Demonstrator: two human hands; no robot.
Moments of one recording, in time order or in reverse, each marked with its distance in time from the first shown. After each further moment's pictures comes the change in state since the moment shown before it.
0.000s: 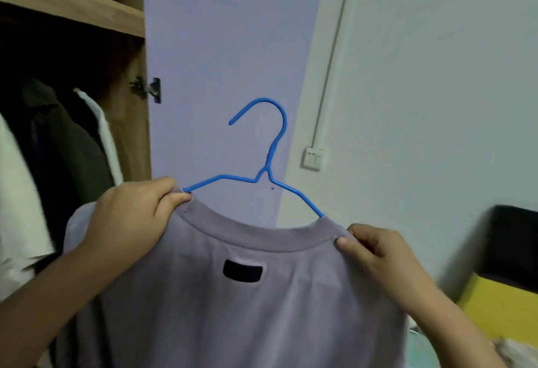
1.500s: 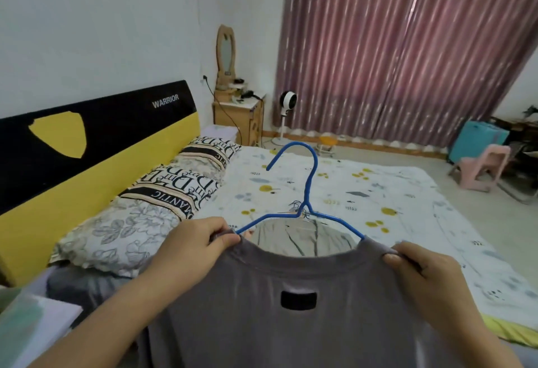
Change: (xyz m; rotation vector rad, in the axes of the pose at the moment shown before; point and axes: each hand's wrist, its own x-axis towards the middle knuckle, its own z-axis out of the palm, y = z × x) left_hand -0.206 0.523 0.084 -1.165 -1.119 1.184; right_hand -0.544 -0.068 -0.094 -0.870 1.273 1.403
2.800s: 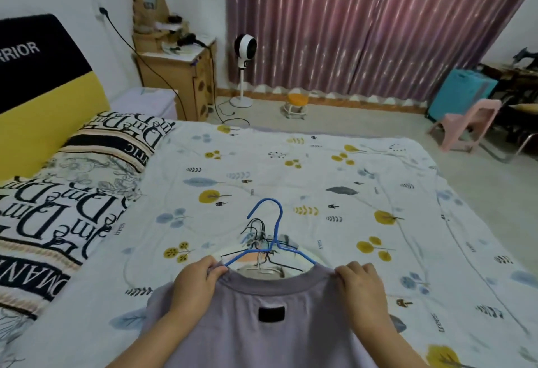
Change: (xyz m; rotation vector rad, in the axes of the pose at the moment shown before) left_hand 0.450 -0.112 0.389 -0.179 -0.124 -0.232; right_hand 0.372 0.297 0.284 -0.517 -0.358 0.223
